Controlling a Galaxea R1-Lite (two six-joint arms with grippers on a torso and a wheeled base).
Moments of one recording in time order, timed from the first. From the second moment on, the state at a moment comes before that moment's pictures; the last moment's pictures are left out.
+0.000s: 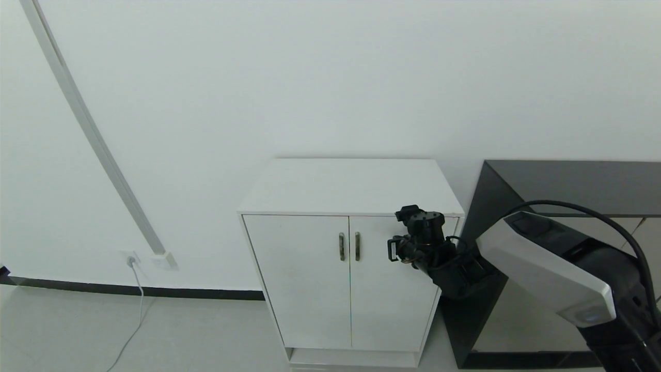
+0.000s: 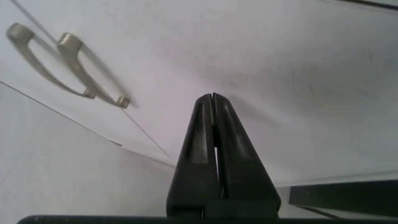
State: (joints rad) left arm 0.00 0.00 0.00 0.00 0.05 -0.11; right arm 0.50 2.53 -1.44 -0.75 -0.19 0.11
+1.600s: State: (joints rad) left arm 0.00 0.00 0.00 0.00 0.05 -0.11; right arm 0.25 1.45 -0.12 -1.03 -0.25 0.10
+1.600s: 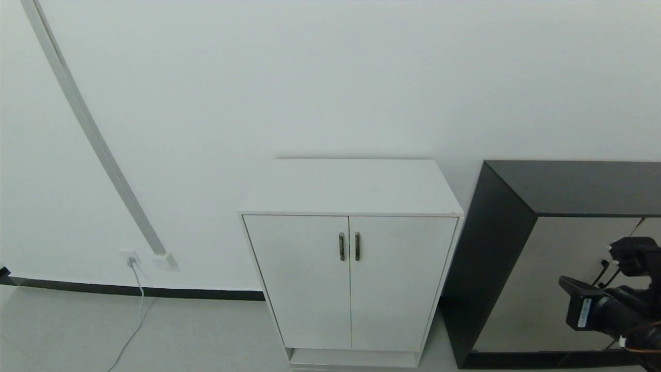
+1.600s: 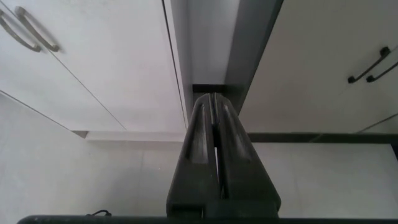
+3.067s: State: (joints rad) left arm 0.00 0.00 0.00 0.00 0.05 -0.11; right arm 0.29 0.60 0.00 -0.15 -0.05 0.06
